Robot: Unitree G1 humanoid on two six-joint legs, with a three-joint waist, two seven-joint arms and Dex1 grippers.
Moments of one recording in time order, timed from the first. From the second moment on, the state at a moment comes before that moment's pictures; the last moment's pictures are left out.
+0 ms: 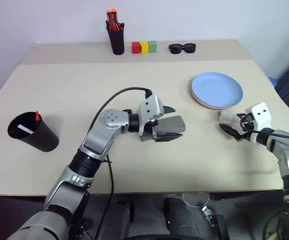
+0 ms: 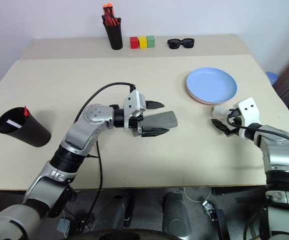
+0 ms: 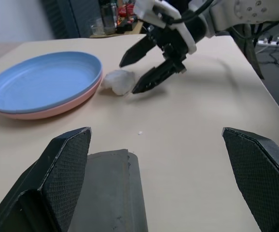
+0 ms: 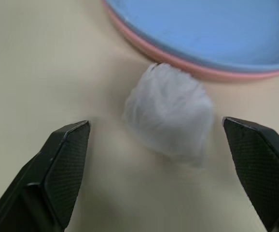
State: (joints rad) left arm -0.67 0.28 -0.32 0.02 -0.22 0.34 -0.98; right arm -0.37 -0.74 -0.20 0.39 0.21 0.31 0.75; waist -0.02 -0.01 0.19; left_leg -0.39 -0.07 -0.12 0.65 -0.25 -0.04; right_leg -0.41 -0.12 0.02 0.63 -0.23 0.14
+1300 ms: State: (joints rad) left arm -0.66 0.33 -0.29 -0.01 -0.21 0.35 -0.90; right arm -0.92 -0.62 -0.12 1.13 0.10 -0.15 0.71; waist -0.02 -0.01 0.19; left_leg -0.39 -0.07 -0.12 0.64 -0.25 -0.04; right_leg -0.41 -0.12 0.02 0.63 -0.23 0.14
